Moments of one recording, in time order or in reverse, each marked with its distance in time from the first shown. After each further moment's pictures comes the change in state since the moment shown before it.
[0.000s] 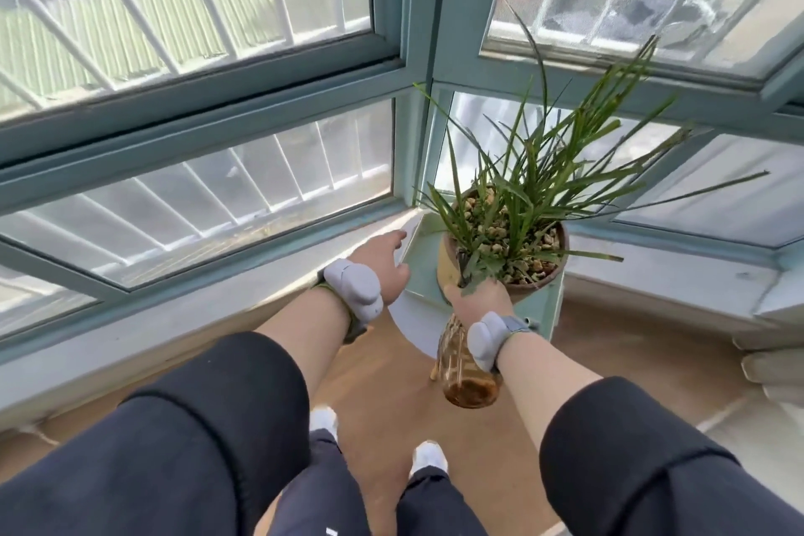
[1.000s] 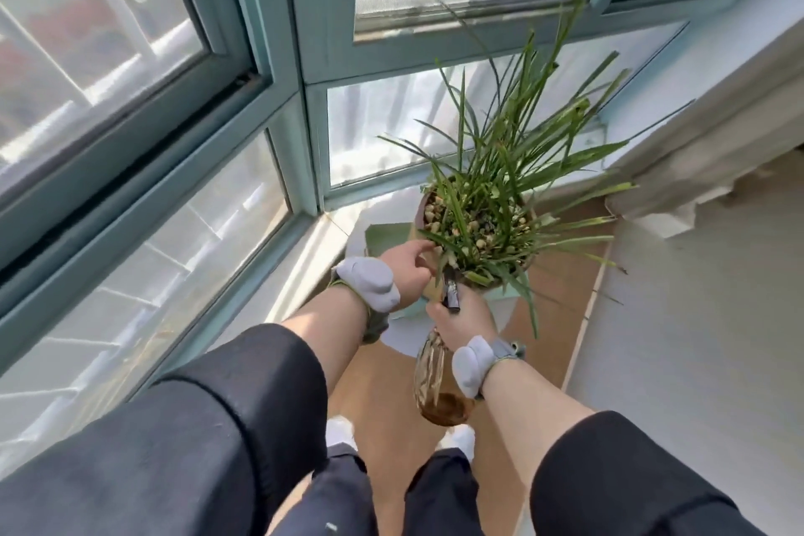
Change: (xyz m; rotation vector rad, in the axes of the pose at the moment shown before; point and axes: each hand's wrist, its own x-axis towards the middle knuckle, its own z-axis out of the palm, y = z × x) left_hand 0.128 -0.001 -0.028 0.001 -0.563 0.377; right_hand -0.001 -0.084 0.043 0.367 0.307 0.231
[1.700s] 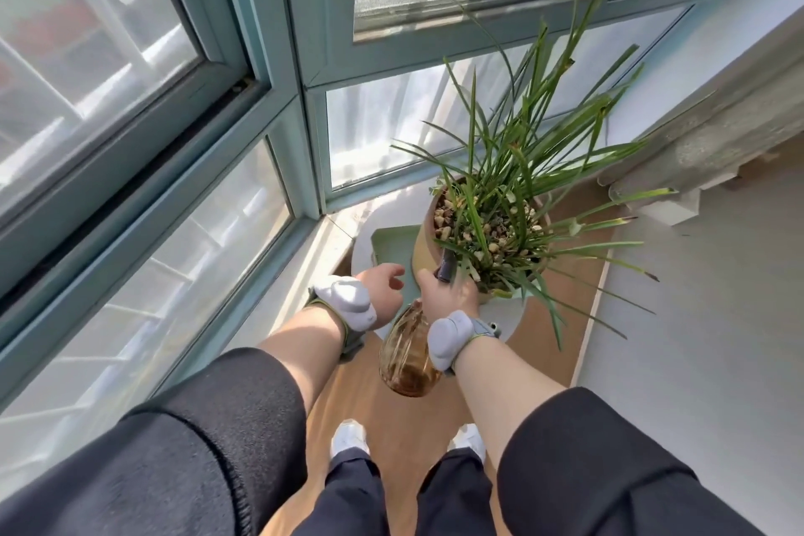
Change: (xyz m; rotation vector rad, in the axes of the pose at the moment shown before) left_hand 0.011 -0.051 -0.010 0.045 -0.068 -0.151; right_hand 0.033 -0.040 0.035 0.291 0.067 0.314
